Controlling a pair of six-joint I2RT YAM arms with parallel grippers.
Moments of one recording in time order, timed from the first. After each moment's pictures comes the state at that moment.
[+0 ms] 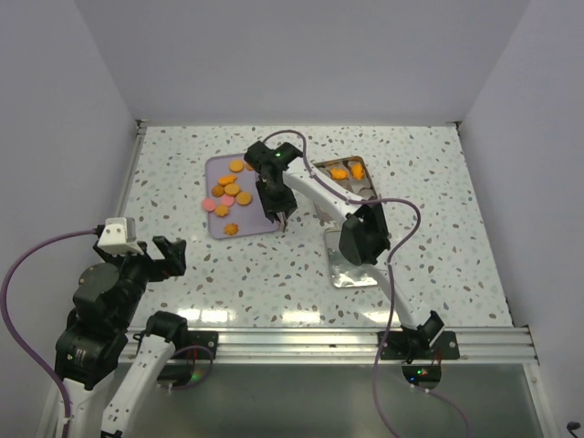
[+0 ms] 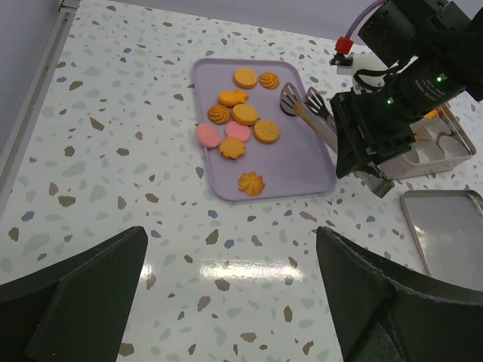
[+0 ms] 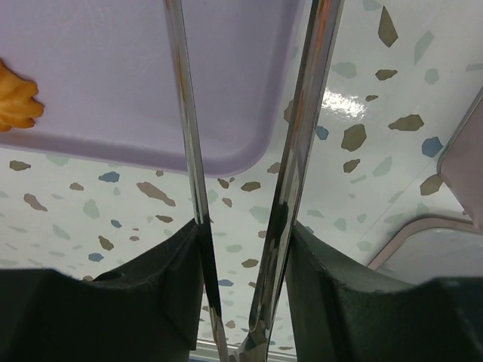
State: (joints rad) left arm -0.26 0.26 0.92 -0.90 -0.18 -0.28; right arm 0.79 2.51 2.51 -1.36 0.08 0.48
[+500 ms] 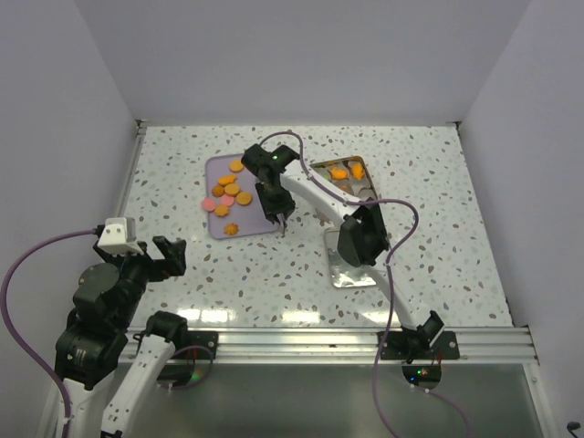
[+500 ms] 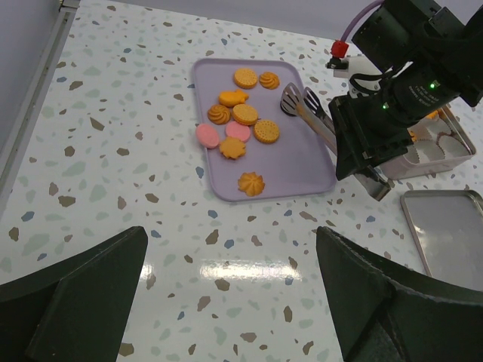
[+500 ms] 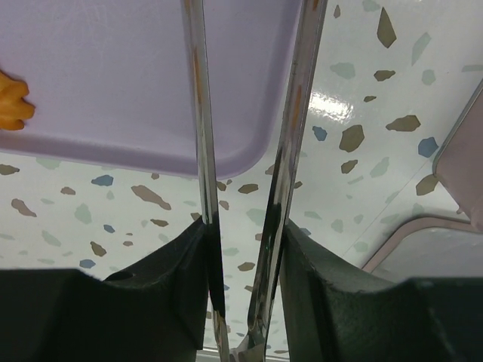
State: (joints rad) left arm -0.26 0.26 0.92 -0.90 -0.18 -0.28; right arm 0.80 2.52 2.51 -1.36 0.11 0.47
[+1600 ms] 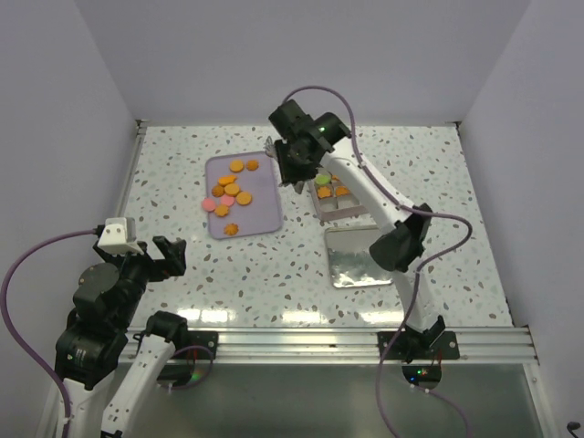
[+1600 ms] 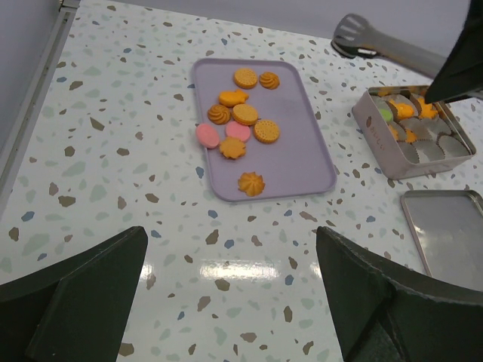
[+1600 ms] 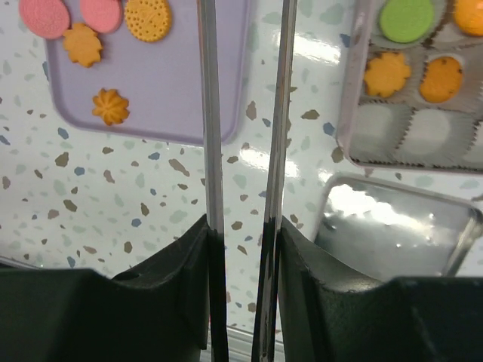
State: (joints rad) left arm -0.26 0.26 0.92 -0.90 -0.18 -0.28; right arm 0.75 2.22 2.52 -1.37 0.15 0.46
